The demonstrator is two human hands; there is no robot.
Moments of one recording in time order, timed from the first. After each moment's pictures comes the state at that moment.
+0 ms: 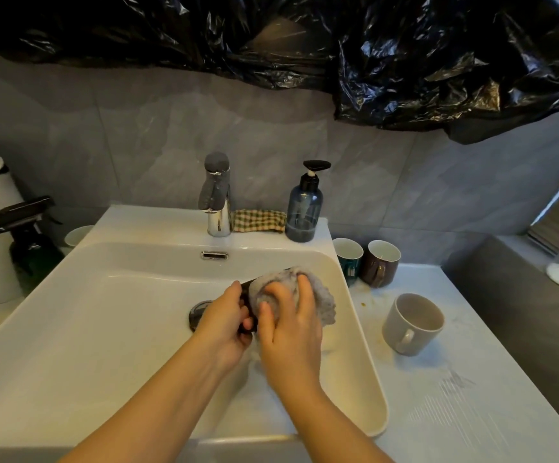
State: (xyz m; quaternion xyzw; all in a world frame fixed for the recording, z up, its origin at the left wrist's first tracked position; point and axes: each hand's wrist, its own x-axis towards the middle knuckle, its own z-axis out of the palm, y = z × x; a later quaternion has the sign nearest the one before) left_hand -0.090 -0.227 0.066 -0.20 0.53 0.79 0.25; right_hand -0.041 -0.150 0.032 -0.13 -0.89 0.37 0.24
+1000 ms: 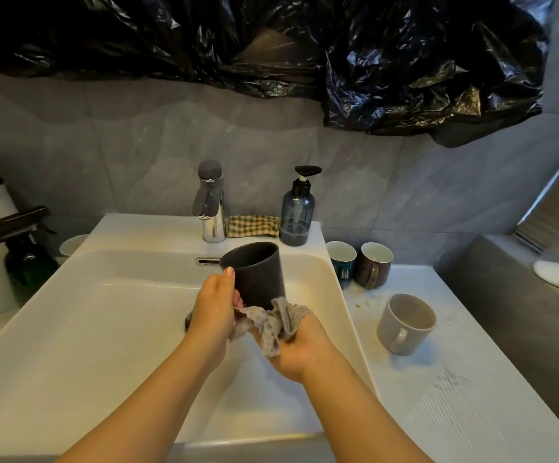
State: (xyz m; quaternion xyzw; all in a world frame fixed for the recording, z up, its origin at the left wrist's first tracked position) left_hand -0.098 -0.229 0.062 -0.07 0.70 0.71 0.07; right_hand -0.061 -0.125 0.046 -0.27 -0.27 0.92 -0.09
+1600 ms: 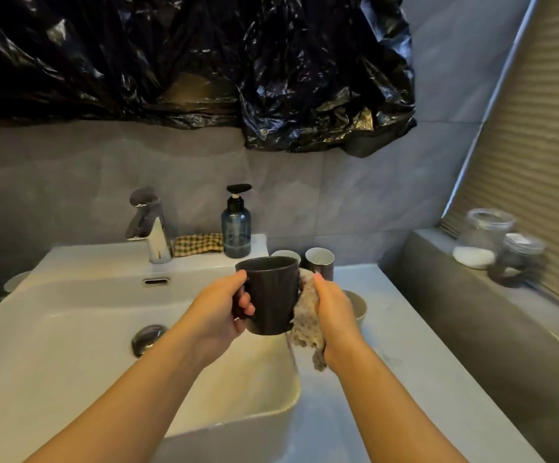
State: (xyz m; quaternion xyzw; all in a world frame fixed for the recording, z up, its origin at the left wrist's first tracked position) left_hand -0.036 -0.161 0.122 0.01 0.62 0.74 0.26; right_hand 0.008 -0.015 0.095 -0.33 -0.59 0.73 0.10
